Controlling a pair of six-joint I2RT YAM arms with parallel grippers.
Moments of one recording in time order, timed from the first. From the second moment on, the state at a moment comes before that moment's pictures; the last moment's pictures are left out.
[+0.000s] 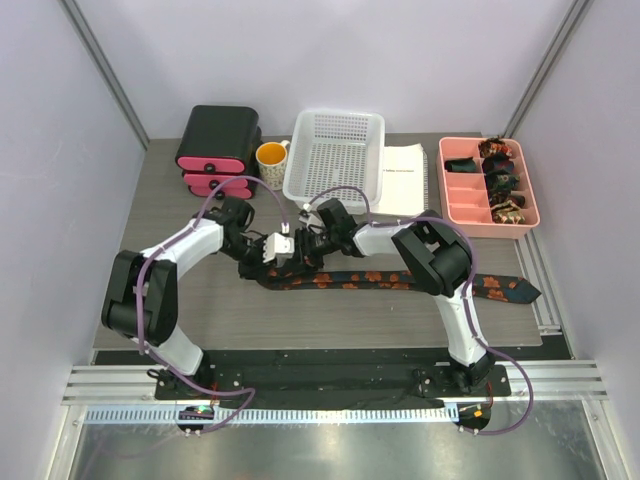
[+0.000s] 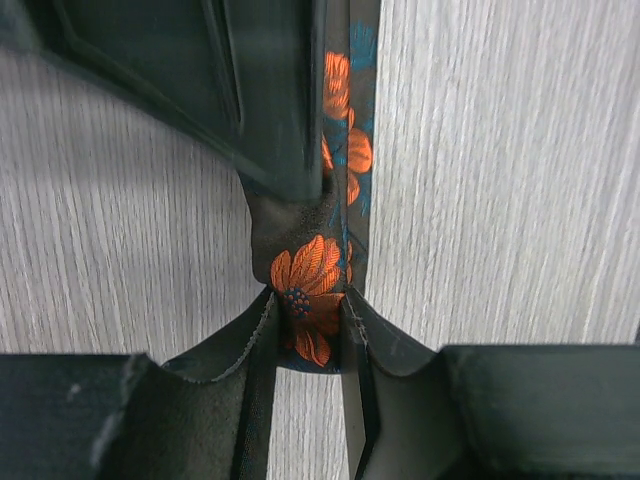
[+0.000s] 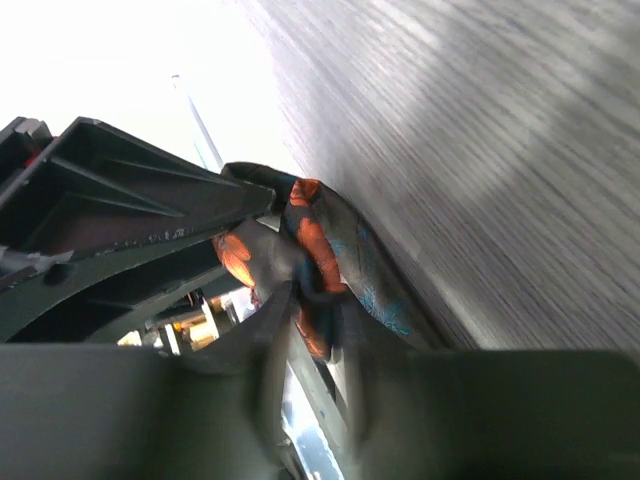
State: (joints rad) left arm -0.28 1.61 1.00 -0.77 0.60 1.17; right arm 0.69 2.17 1.27 0.16 -0.84 0.90
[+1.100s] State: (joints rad) left arm -0.44 1.72 1.03 -0.75 0.49 1.14; right arm 0.66 2.12 1.23 -0.04 -0.83 0.76
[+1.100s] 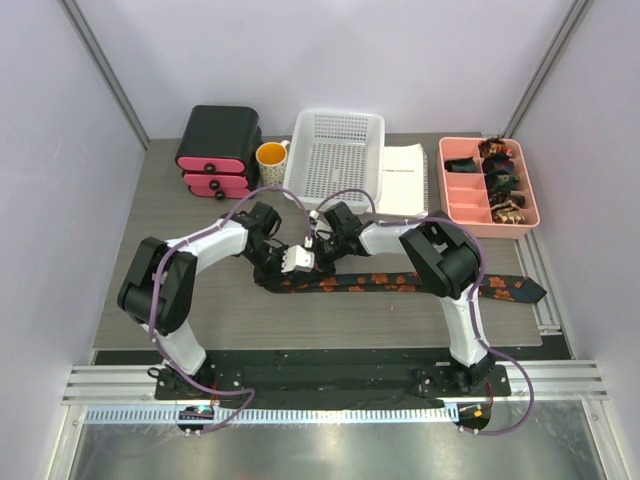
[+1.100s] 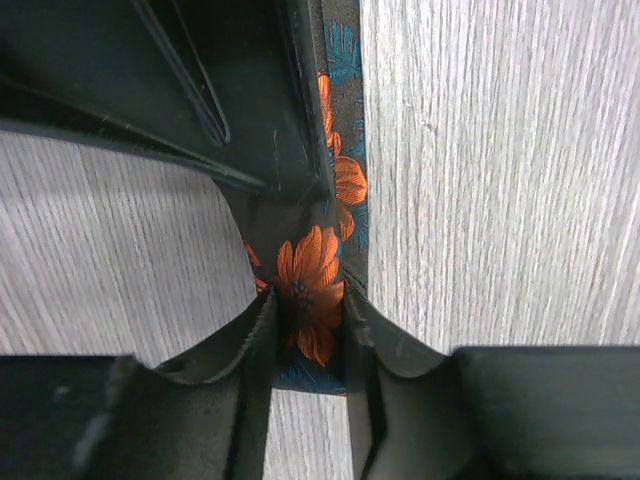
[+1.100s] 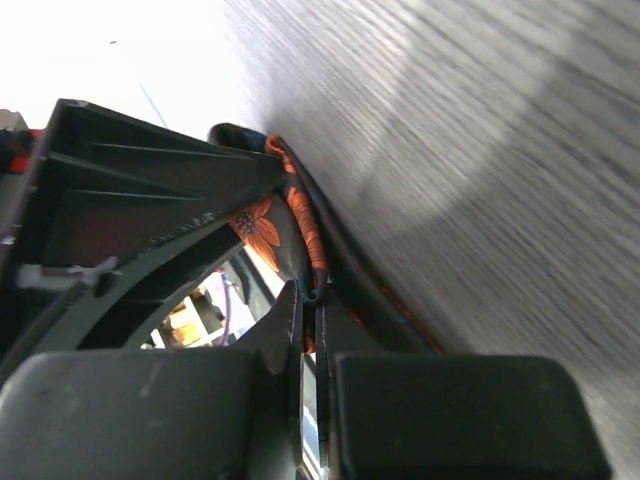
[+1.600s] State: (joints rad) left arm -0.35 1.66 1.01 -0.72 0.51 1.10; right arm 0.66 2.12 1.24 -0.09 -0.79 0.71
